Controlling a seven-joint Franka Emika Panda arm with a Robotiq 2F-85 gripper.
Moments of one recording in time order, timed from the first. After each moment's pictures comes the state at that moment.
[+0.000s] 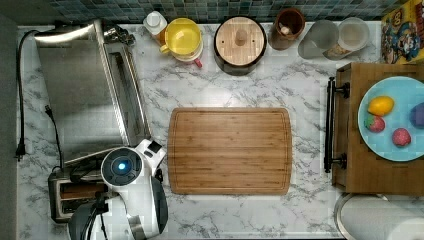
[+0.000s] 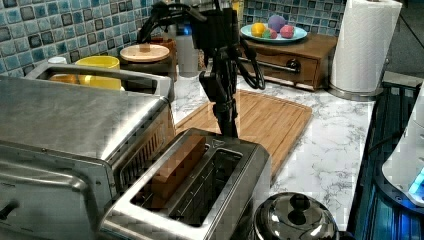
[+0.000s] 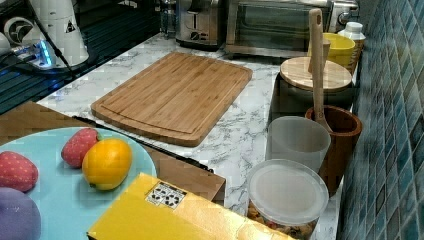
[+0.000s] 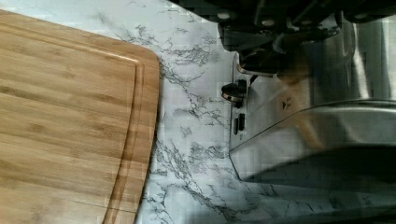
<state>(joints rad) 0.26 -0.11 0.23 -2.42 0.33 0.55 -0.66</state>
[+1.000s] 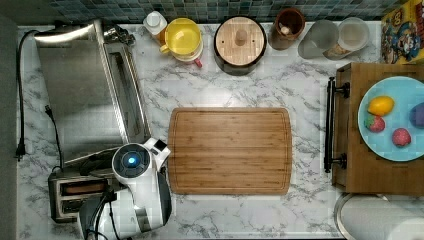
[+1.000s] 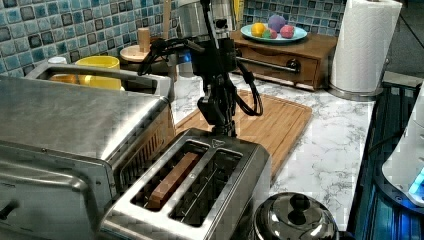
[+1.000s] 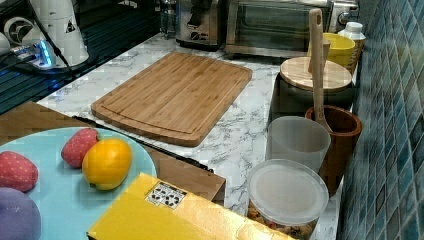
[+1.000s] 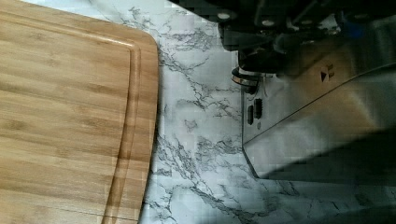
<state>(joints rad) 0.25 -0.03 0.24 -2.45 0.35 0.65 -0.67</state>
